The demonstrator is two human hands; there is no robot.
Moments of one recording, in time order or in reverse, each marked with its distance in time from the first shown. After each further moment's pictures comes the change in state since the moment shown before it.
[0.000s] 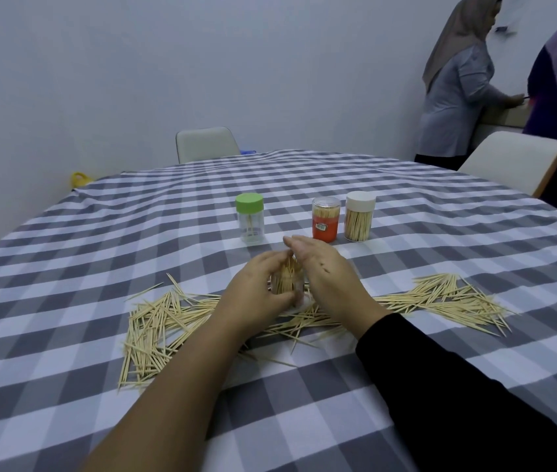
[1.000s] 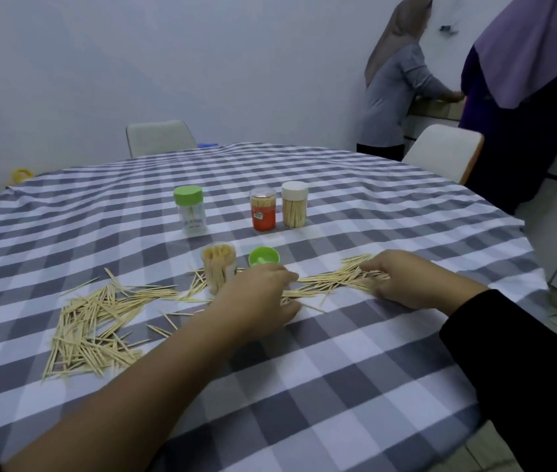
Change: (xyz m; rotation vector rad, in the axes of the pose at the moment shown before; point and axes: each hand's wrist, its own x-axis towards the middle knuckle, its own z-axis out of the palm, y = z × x) left_hand -0.011 0.087 0.045 0.503 -0.267 0.193; right_hand -0.071 0.038 -0.167 -0.775 -0.329 0.462
